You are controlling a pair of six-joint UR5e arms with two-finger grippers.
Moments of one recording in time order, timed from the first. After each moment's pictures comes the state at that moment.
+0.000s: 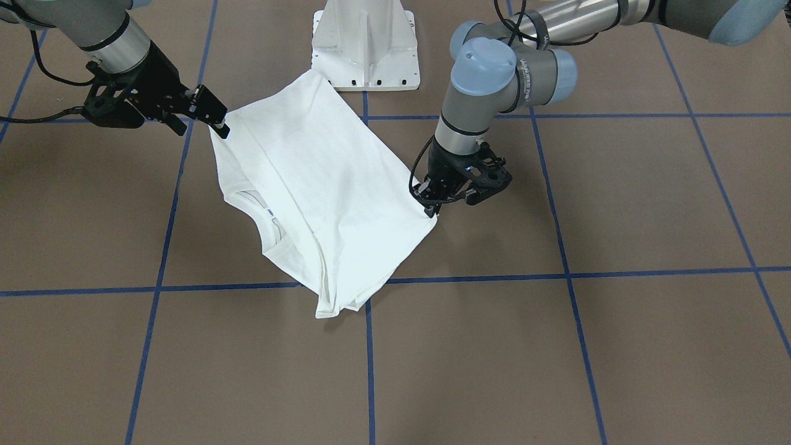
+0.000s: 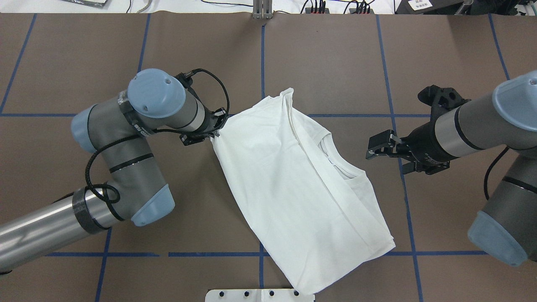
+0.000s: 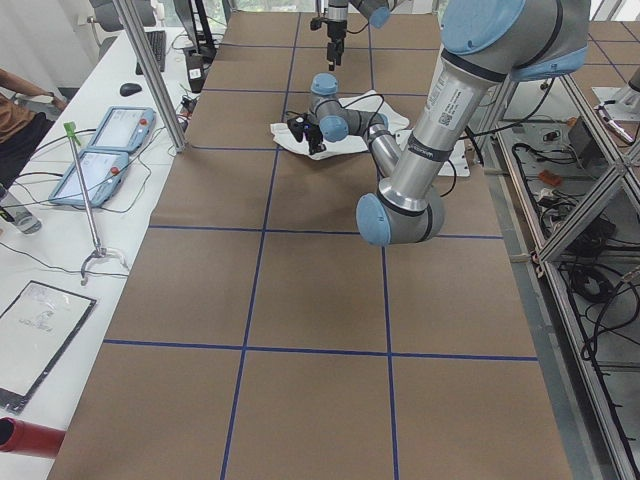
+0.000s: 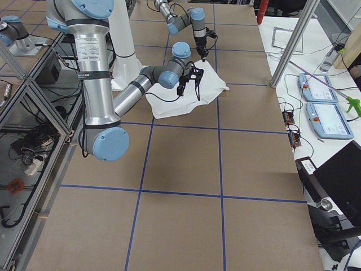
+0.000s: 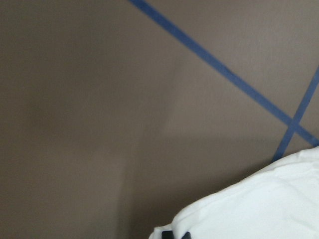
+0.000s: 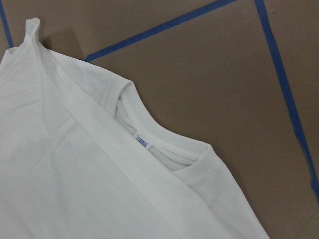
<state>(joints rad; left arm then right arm) -0.63 -2.21 -1.62 -1.80 -1.84 -1.74 0.72 -1.44 2.13 -1.32 2.11 1.45</state>
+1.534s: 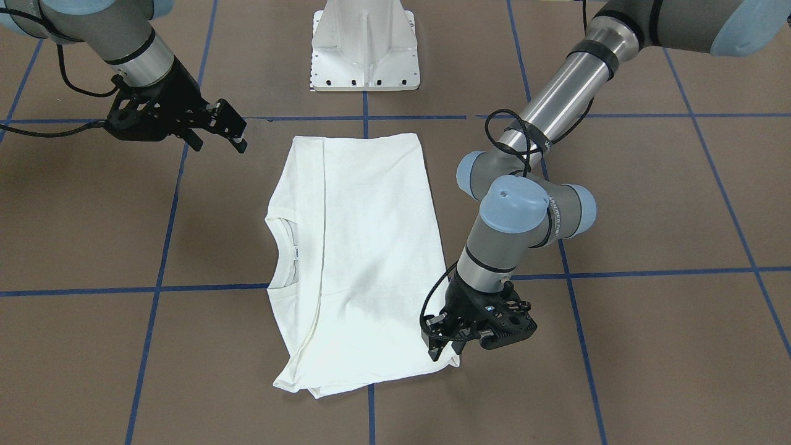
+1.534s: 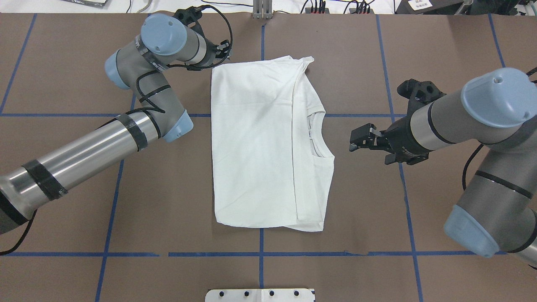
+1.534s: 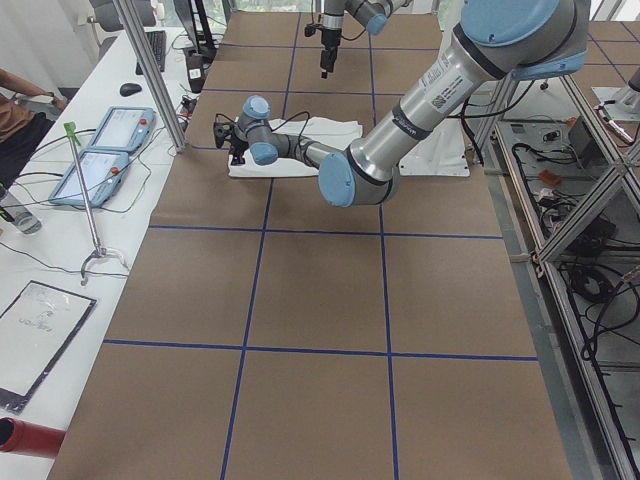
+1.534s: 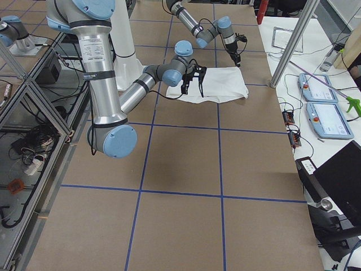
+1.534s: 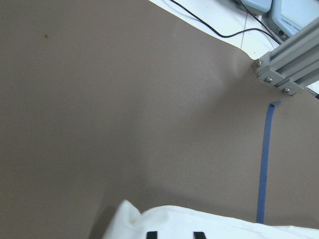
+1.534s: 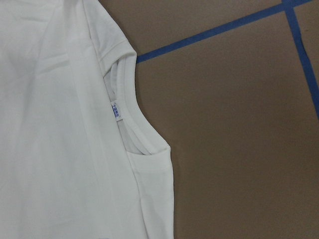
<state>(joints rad) -0.79 -2.49 -0.92 -2.41 -1.78 -1.44 0.70 -1.35 2.07 -1.33 2.05 1.42</state>
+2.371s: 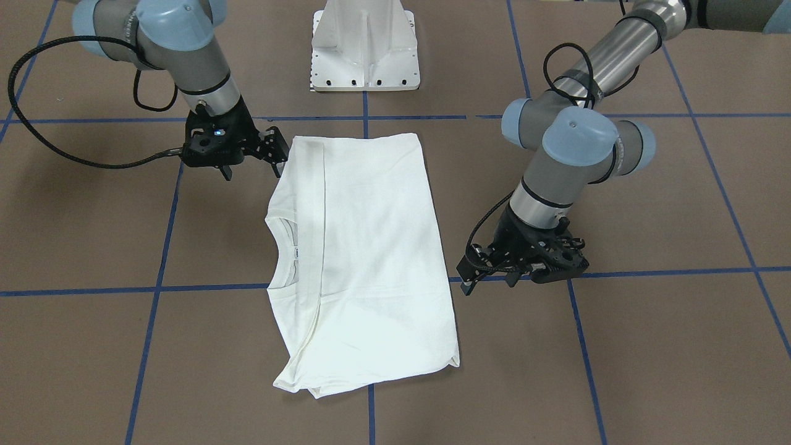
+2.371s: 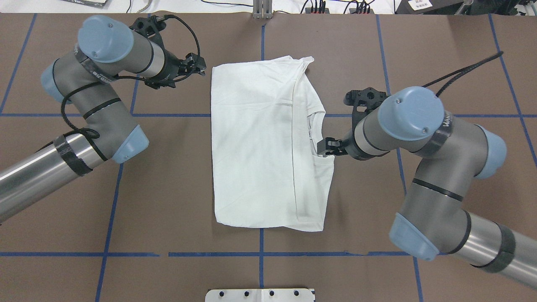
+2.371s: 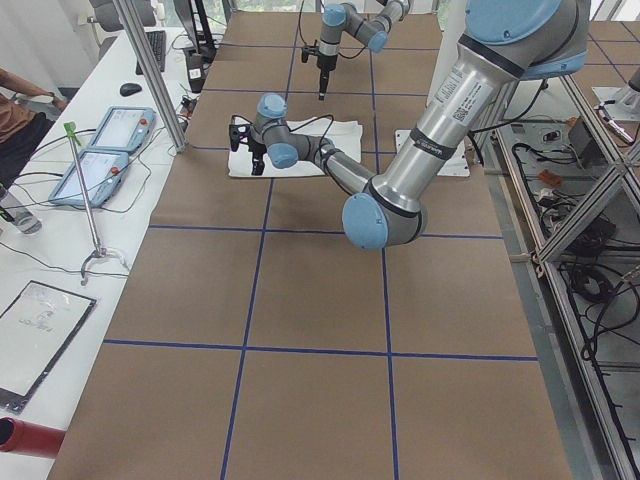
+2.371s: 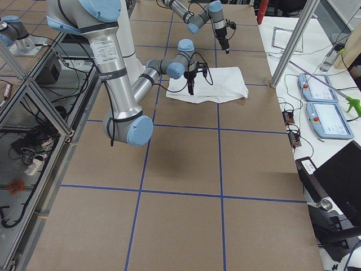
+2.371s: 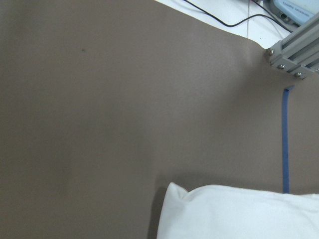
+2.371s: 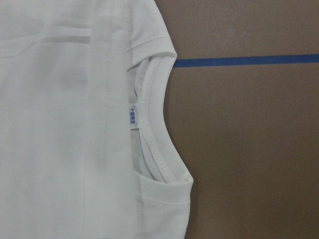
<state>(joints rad) -0.81 -2.18 -1.47 -2.12 -1.91 -1.39 0.58 -1.14 1.90 -1.53 1.84 1.19</state>
